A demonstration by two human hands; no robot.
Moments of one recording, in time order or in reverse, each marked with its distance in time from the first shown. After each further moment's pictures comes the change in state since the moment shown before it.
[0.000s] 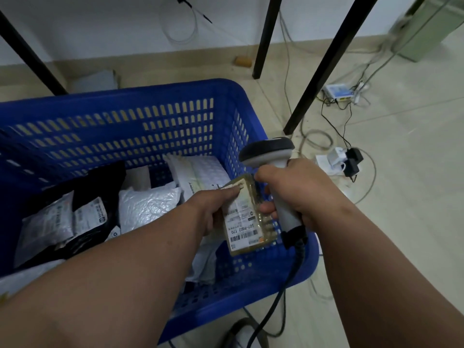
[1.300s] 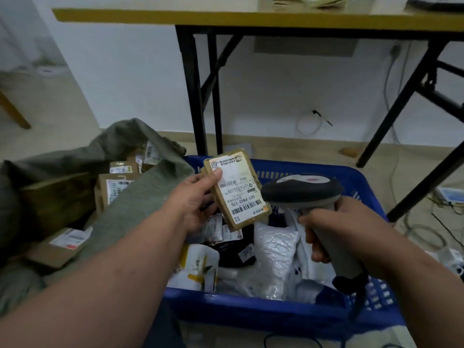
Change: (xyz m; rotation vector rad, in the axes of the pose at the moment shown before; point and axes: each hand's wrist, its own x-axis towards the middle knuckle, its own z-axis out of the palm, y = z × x) left_hand -0.282 0.004 -0.240 -0.446 0.340 0.718; right_hand -0.188 -0.092 0.092 -0.218 -0.496 -0.506
